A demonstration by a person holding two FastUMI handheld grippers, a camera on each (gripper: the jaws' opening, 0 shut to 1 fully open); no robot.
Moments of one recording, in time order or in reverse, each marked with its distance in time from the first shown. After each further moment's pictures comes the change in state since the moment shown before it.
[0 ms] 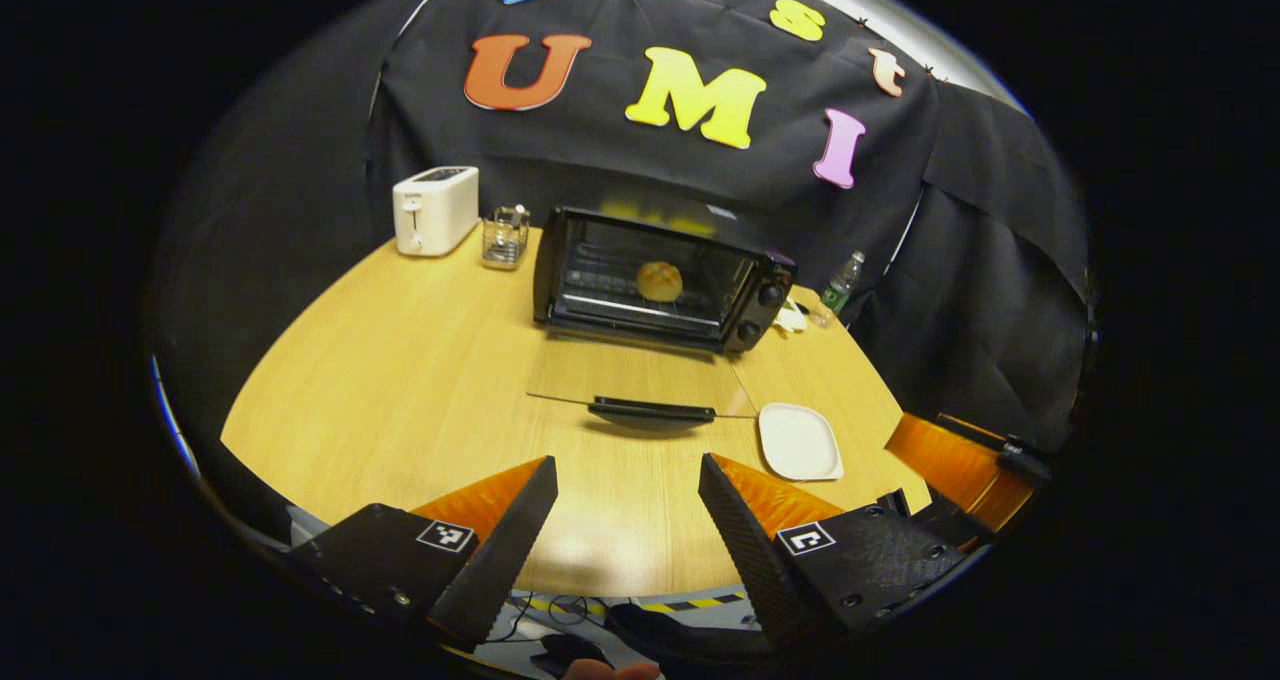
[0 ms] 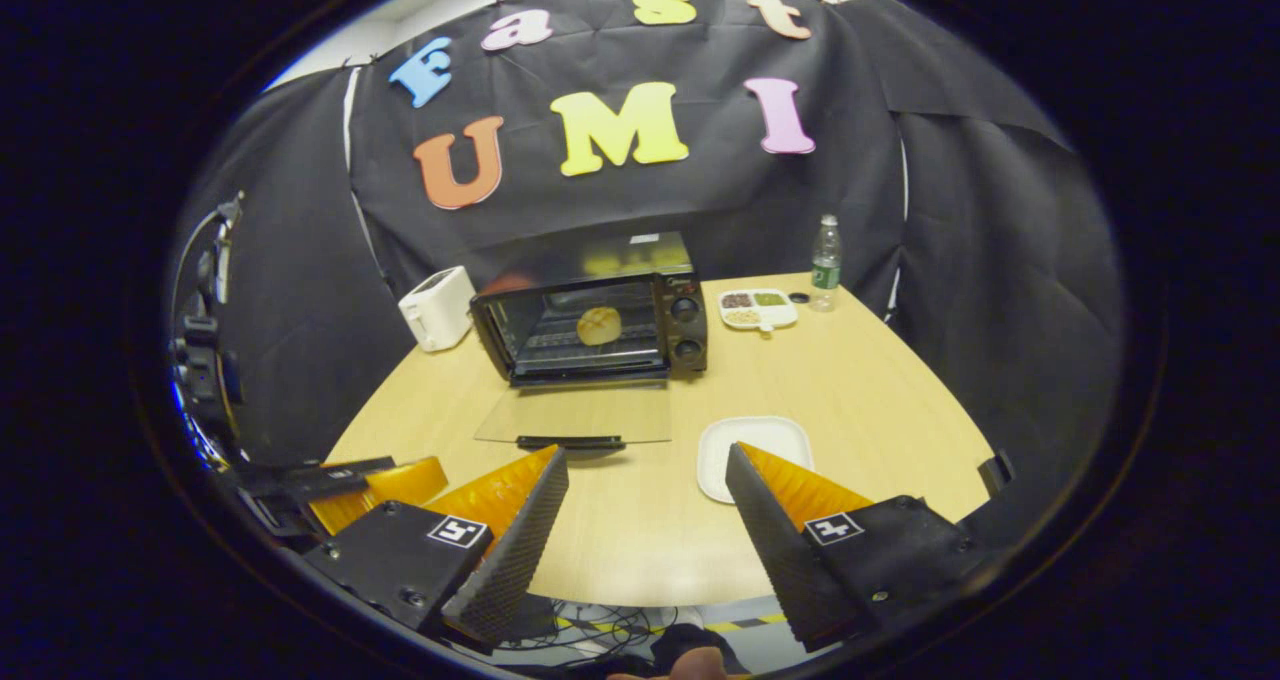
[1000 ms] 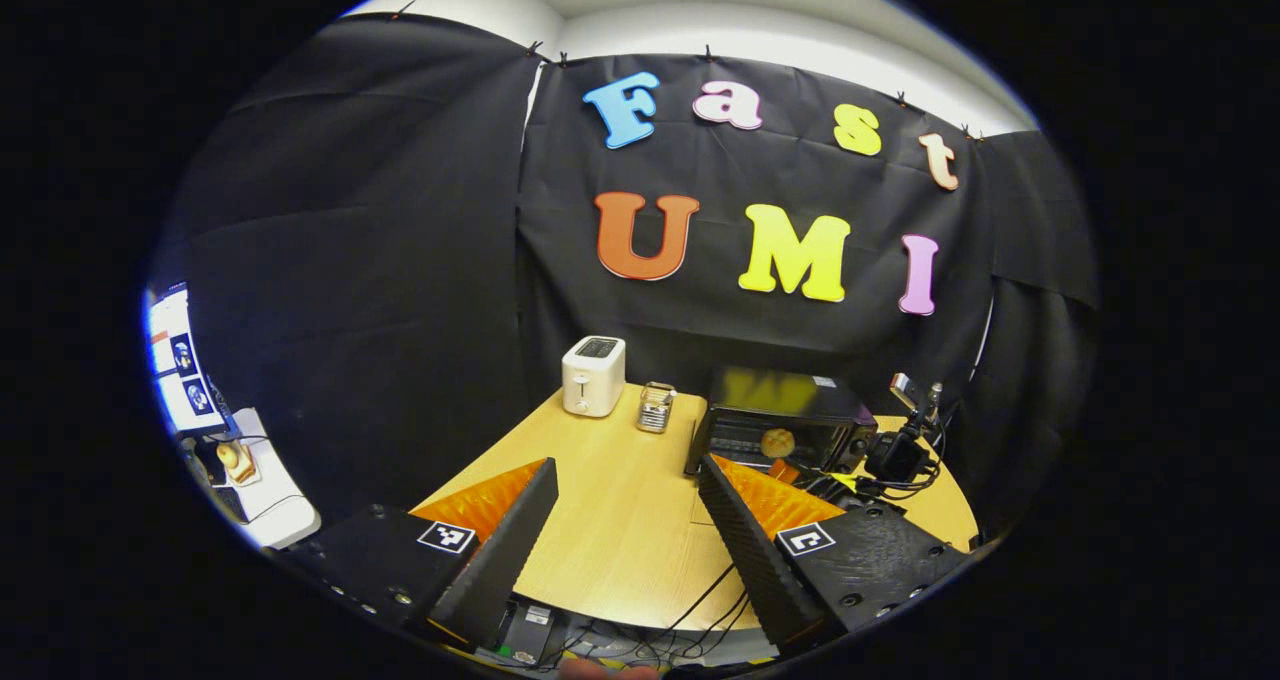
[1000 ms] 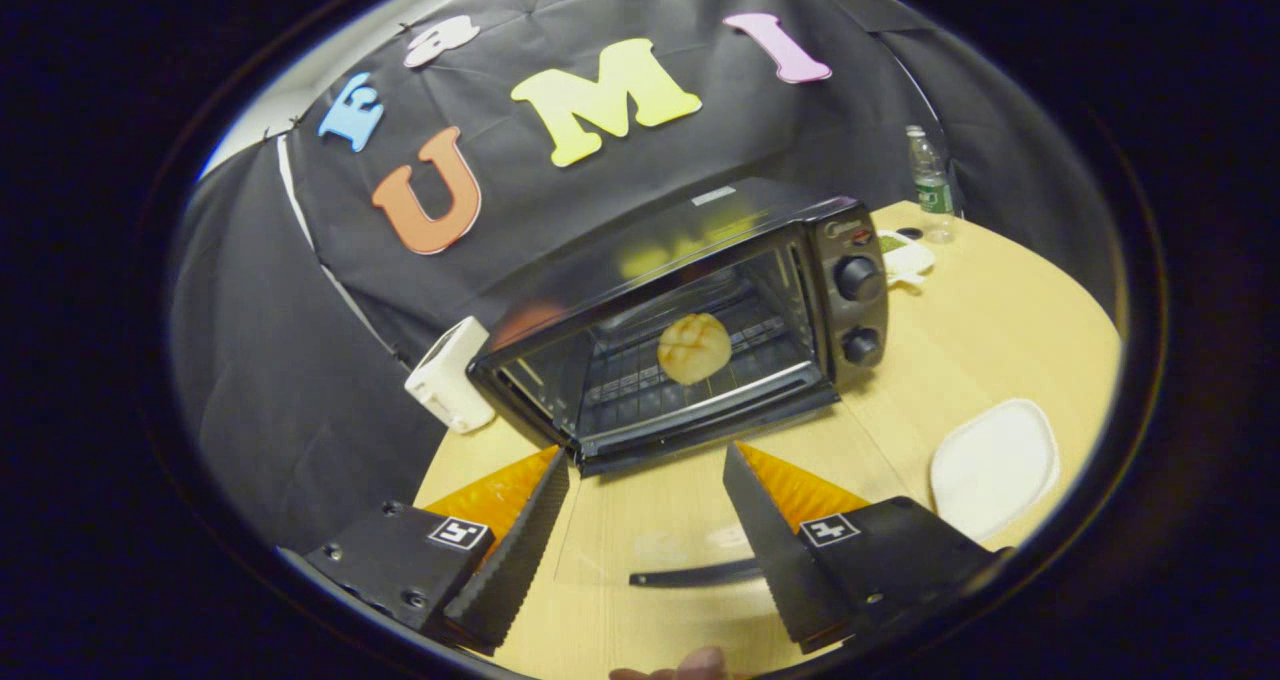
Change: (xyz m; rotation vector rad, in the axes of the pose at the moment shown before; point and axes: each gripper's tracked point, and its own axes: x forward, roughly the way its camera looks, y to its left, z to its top) left arm -0.185 0.095 0.126 0.014 -0.455 0.326; right arm 0.186 0.133 0.028 0.232 -0.003 0.170
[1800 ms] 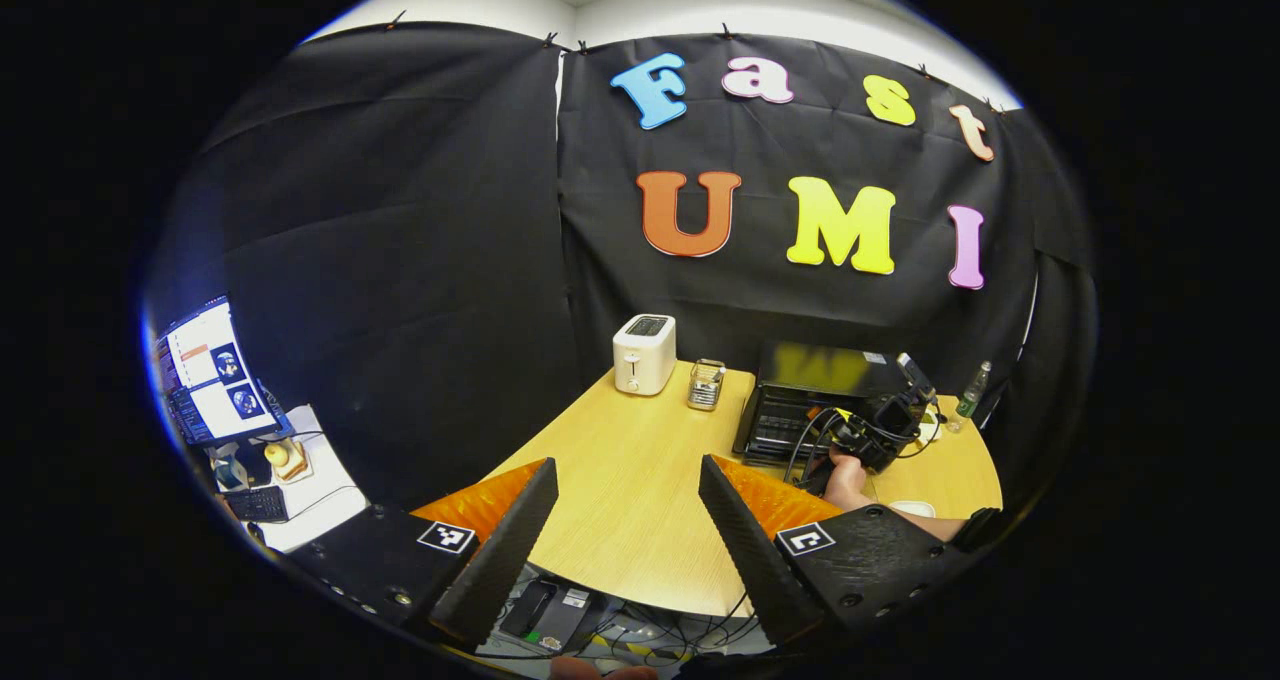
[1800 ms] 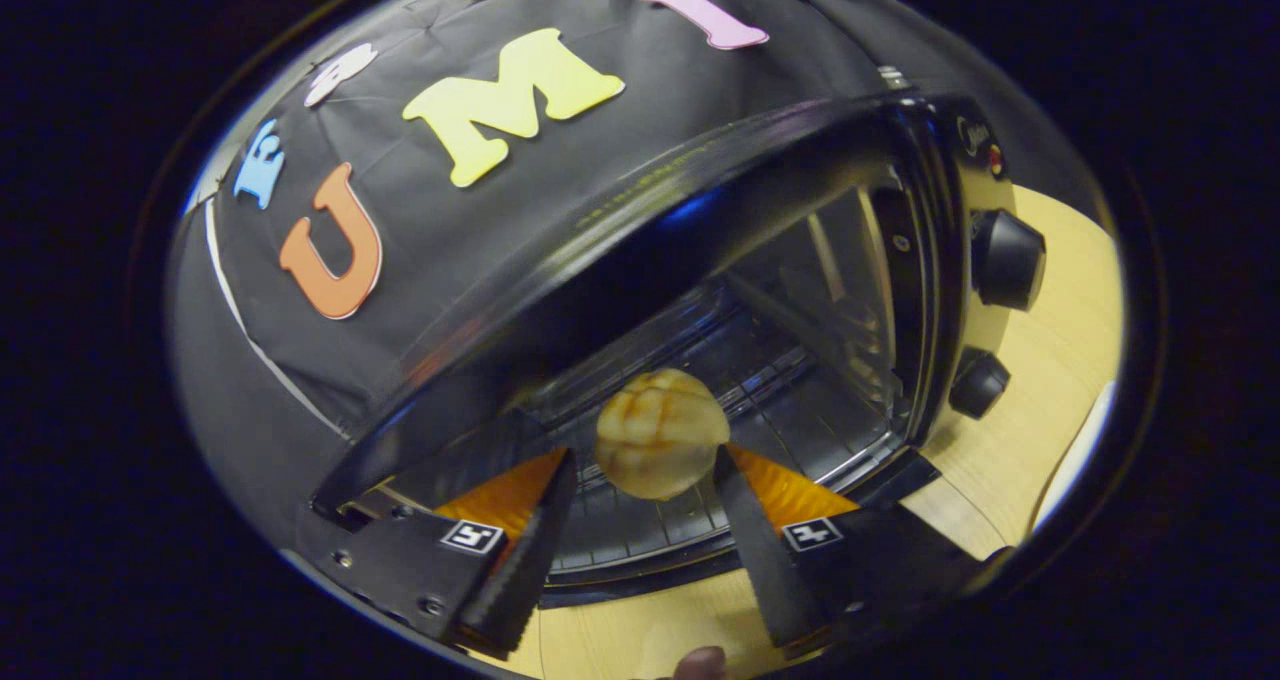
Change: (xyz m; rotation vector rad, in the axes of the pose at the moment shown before) left arm -0.013 0.020 -0.005 0.039 0.085 0.194; right arm 0.190 -0.032 0.052 0.168 -0.091 -0.086
